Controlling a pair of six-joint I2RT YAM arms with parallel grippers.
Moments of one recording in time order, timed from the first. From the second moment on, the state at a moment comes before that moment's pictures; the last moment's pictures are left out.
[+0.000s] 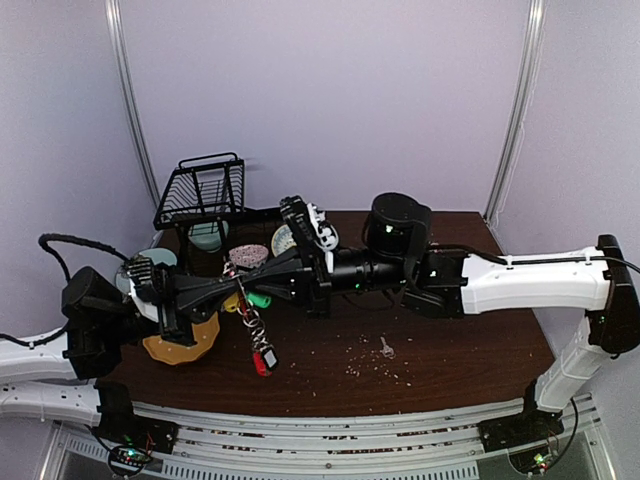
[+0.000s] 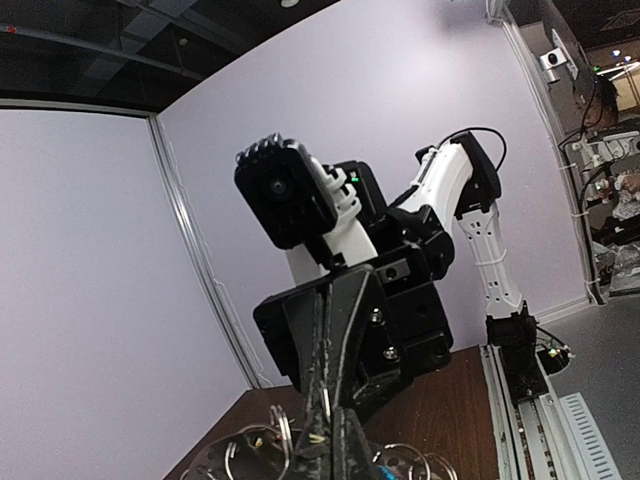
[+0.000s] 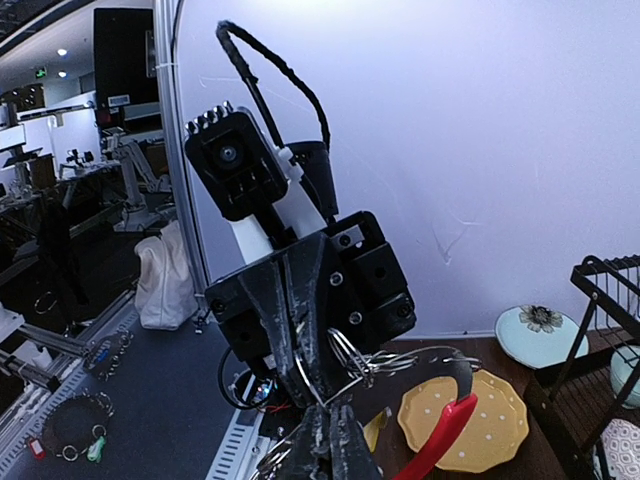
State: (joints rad) left arm -1.03 0.70 0.43 0.63 0.34 0.27; right arm 1.15 1.61 1.24 0.45 -0.59 0.09
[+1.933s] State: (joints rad) left arm -1.01 0.90 0.78 0.04 0.18 0.38; right arm 1.23 1.63 1.72 -0.62 0.04 -0.37
